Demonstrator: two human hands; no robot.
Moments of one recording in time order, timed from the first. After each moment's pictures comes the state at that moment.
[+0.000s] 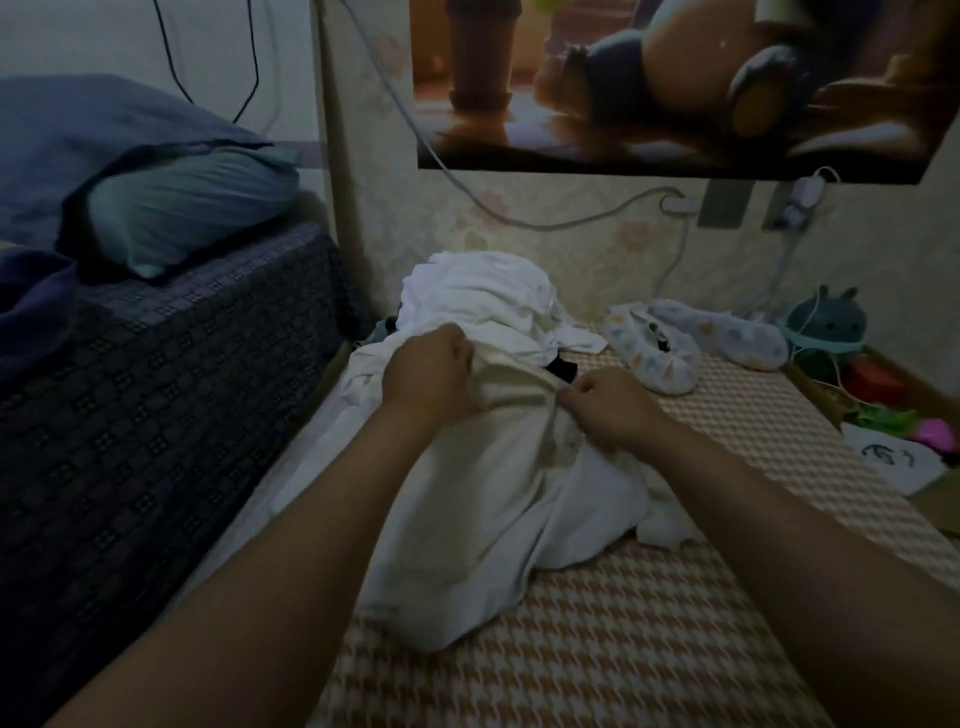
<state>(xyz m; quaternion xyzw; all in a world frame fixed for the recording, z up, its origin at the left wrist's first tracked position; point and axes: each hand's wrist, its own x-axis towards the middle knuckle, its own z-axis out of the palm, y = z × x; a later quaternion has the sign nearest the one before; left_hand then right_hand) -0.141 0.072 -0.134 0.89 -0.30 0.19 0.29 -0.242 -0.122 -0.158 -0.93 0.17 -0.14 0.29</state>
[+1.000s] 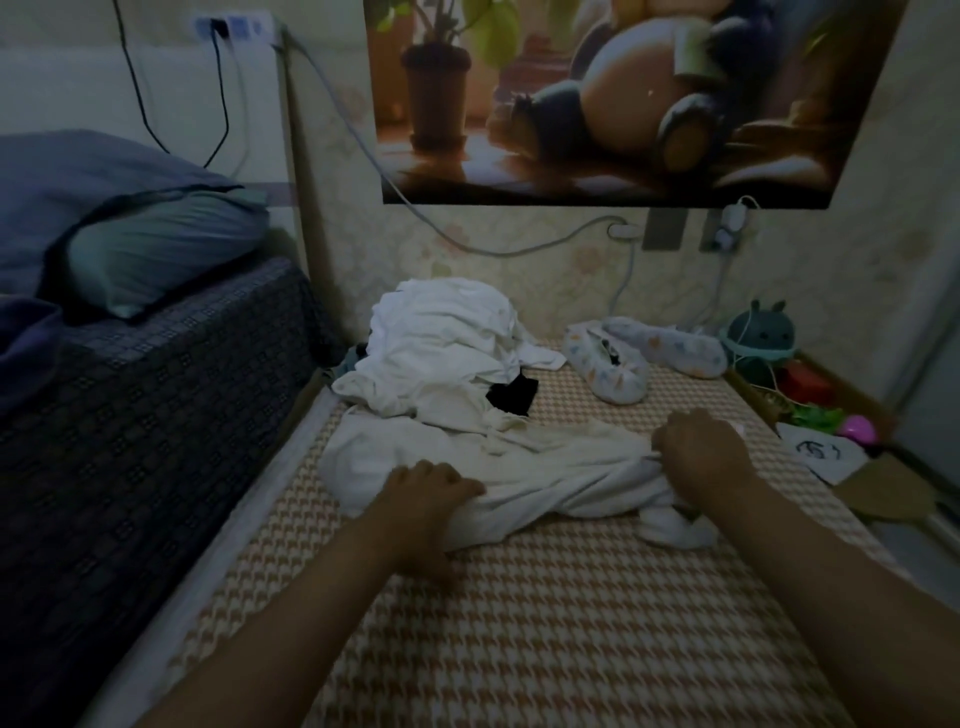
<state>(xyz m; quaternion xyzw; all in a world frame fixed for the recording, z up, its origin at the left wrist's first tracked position) -0.211 0.101 -0.195 0.87 -0.49 -0.04 -0.04 -0.355 -0.194 -0.165 -0.94 0.21 -0.13 -0.25</state>
